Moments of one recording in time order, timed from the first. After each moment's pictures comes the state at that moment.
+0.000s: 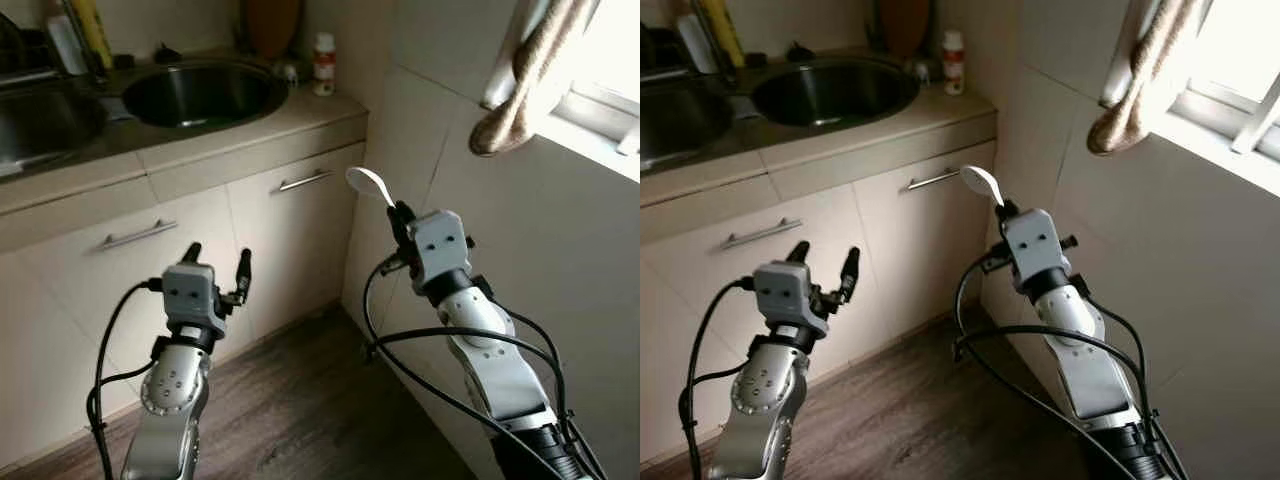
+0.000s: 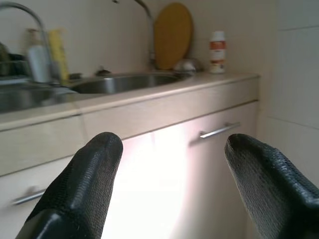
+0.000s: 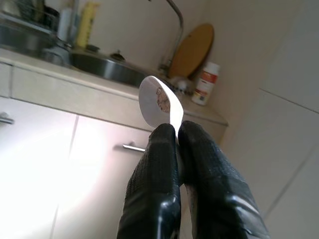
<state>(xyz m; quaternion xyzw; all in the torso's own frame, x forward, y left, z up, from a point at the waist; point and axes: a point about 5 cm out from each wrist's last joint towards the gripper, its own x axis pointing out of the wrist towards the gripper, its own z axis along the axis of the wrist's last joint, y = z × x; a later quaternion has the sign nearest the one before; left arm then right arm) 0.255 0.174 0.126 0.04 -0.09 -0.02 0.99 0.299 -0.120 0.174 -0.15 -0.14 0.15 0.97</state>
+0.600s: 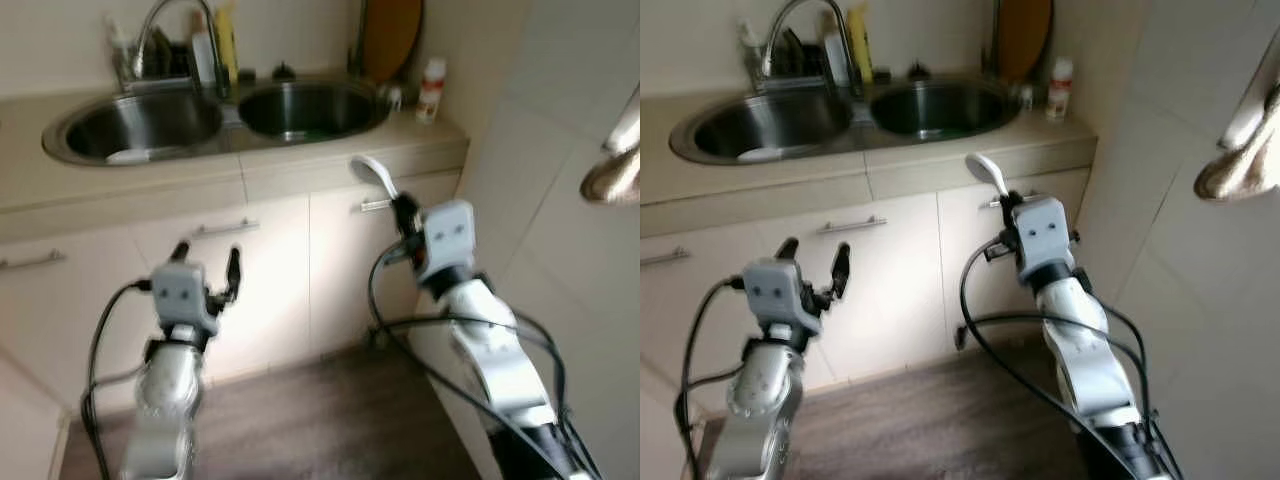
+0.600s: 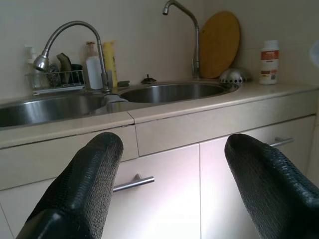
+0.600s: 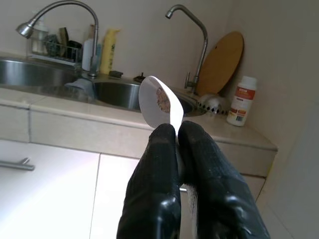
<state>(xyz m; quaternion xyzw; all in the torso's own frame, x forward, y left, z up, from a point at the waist) 0.257 0.161 0.127 0.04 -0.10 -0.04 0.99 0.305 -0.140 0.178 -0.09 -0.13 0.10 0.98</state>
